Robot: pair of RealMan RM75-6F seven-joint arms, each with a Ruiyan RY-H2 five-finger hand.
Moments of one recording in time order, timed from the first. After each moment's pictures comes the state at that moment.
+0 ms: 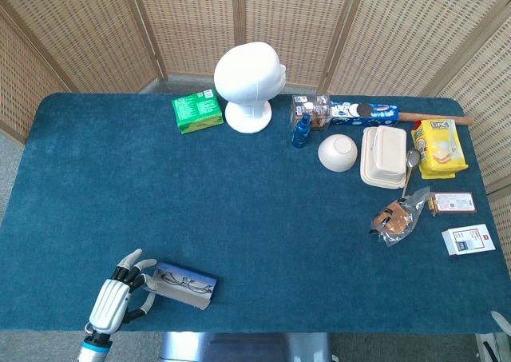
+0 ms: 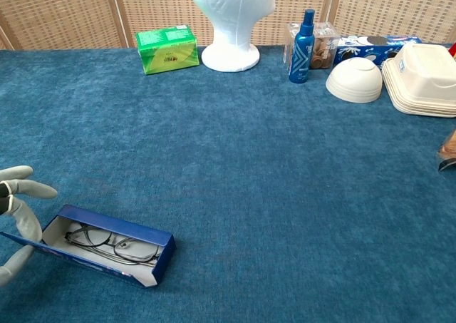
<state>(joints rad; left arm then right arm) 0.00 -1.78 0.16 -1.15 1.76 1.62 -0.19 -0.18 -1.09 -0.01 -1.17 -1.62 1.79 0.66</state>
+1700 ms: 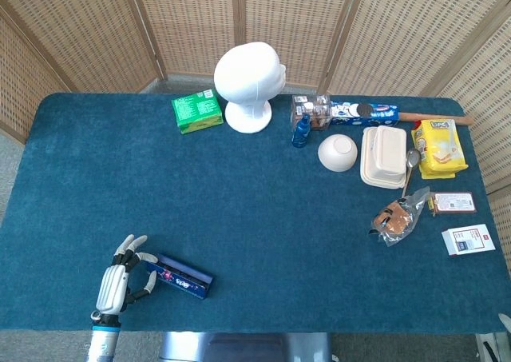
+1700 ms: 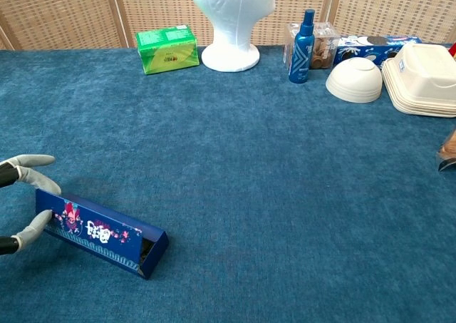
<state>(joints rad) -0.02 -1.84 0.04 -1.25 1.57 1.51 -0.24 -0.19 -1.08 0.00 -1.16 -1.61 1.80 0.70</state>
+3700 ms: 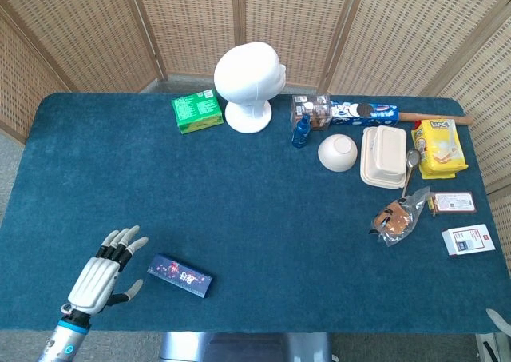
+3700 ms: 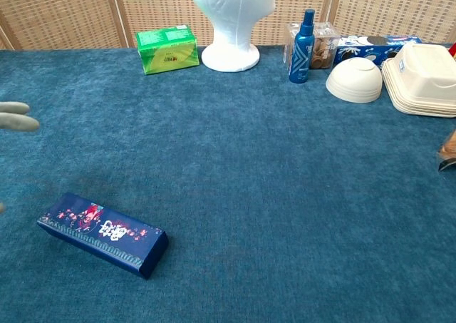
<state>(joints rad) -0.14 -1.33 0.11 -1.79 1.63 1.36 0.19 -0.17 -1.04 0.00 -1.29 -1.64 1.79 0.58</state>
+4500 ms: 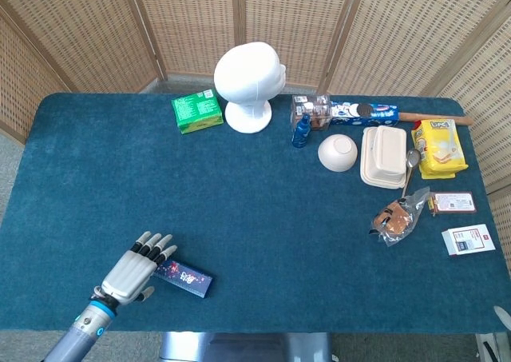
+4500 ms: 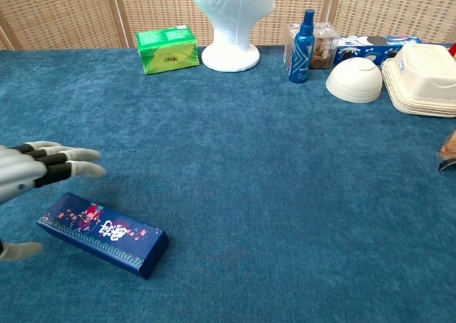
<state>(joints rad) -0.33 -1.34 0.05 -1.88 1.36 1.04 0.72 -0.19 -1.03 0.01 -1.34 -1.59 1.78 0.56</state>
